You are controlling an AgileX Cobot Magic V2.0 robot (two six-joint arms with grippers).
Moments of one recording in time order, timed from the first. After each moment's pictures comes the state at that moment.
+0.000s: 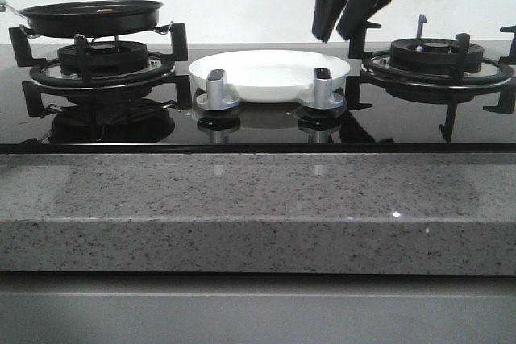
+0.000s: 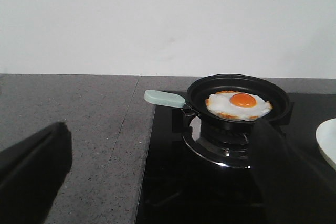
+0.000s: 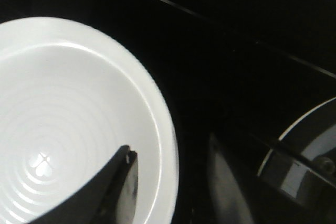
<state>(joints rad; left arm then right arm) -0.01 0.49 -0.55 0.02 0.22 -0.03 0.22 2.24 -2.32 0.23 1.25 -0.15</state>
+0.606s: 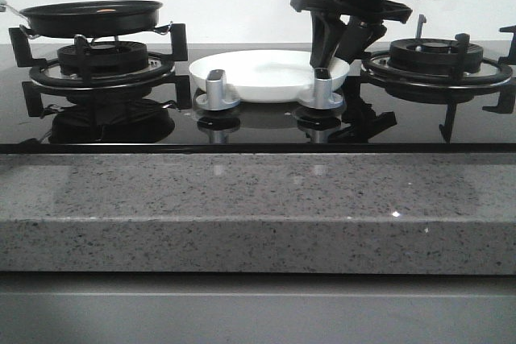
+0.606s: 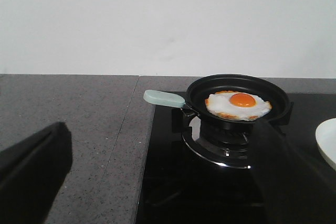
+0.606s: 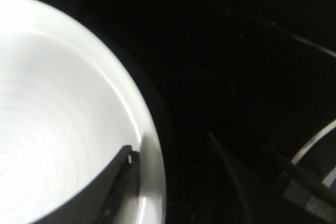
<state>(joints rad) -0.01 0.49 -0.55 0.02 0.22 -0.03 0.22 2.31 -2.33 0.23 1.24 -0.15</state>
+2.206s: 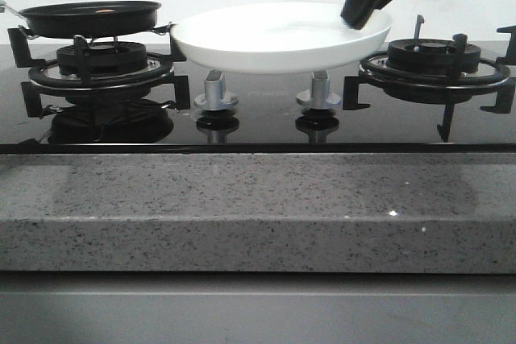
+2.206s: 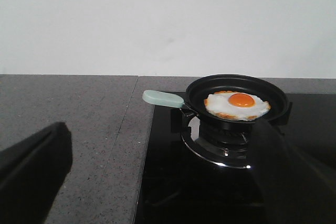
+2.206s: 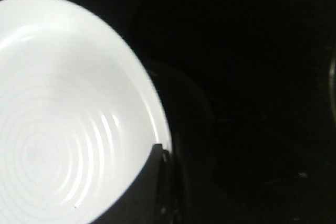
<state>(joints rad) -0.01 0.49 -0.55 0.02 0.22 -0.03 0.20 1.78 -1.66 0.46 1.08 -0.31</state>
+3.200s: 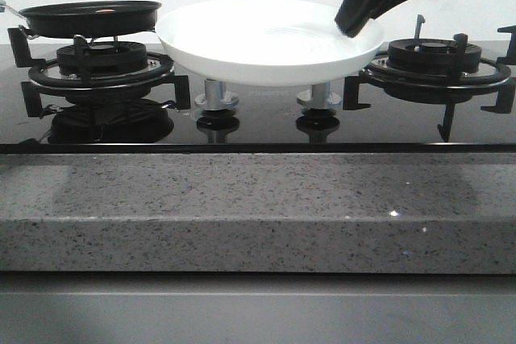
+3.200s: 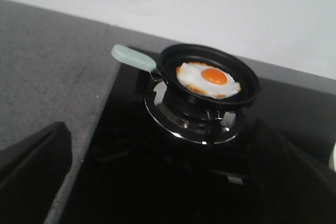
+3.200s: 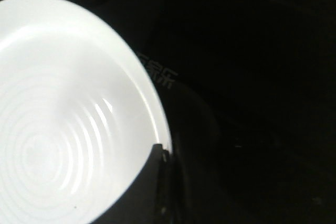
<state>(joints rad) -0.01 0.69 -0.67 -0.26 0.36 -0.03 0.20 1.70 -1.49 0.54 0.93 -0.37</state>
